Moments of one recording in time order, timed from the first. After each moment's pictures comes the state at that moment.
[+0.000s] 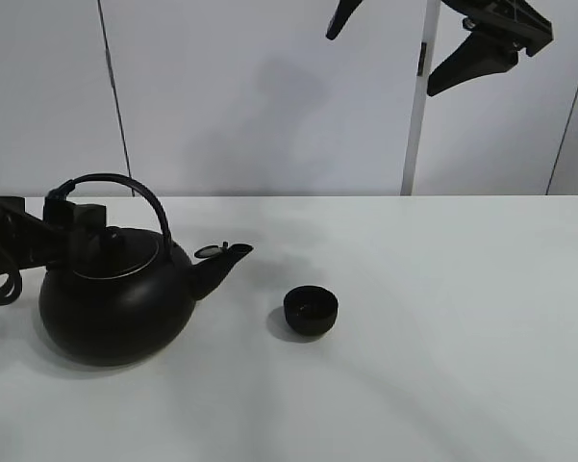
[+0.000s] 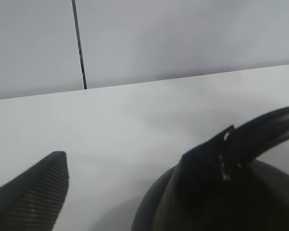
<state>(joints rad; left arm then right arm) -0.31 1.88 -0.39 -0.01 -1.15 0.01 0.33 1.62 -1.37 0.24 0.63 0.29</state>
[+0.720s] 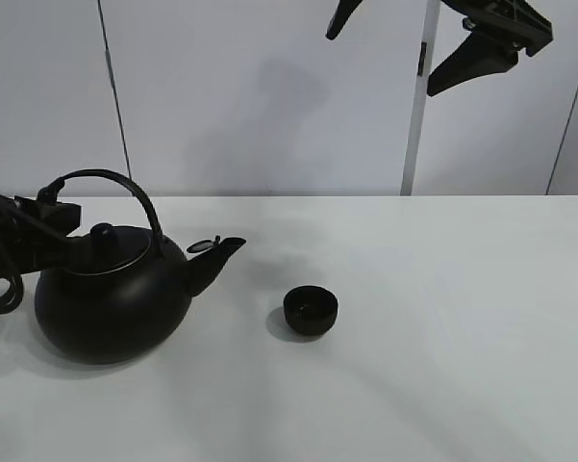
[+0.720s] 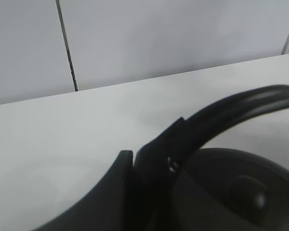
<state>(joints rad) -0.30 1.89 -0.40 0.03 -1.15 0.03 0.33 1.62 -1.37 0.24 0.63 0.29</state>
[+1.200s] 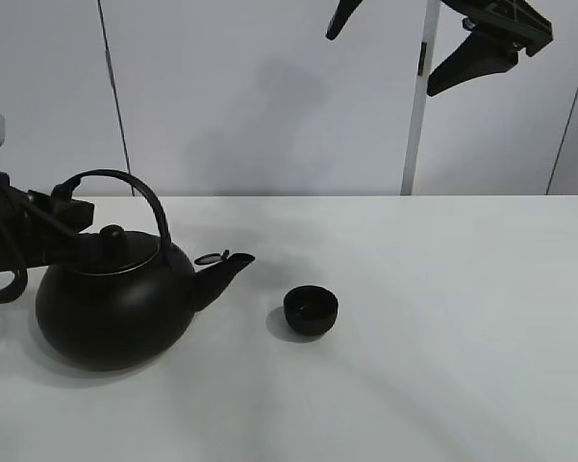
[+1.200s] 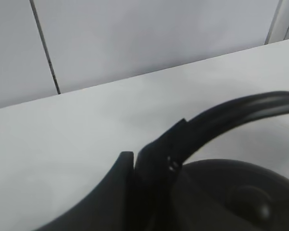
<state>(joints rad) -0.30 1.85 -0.43 0.09 -1.05 0.04 0.33 1.62 -1.37 0.24 0.63 0.29</state>
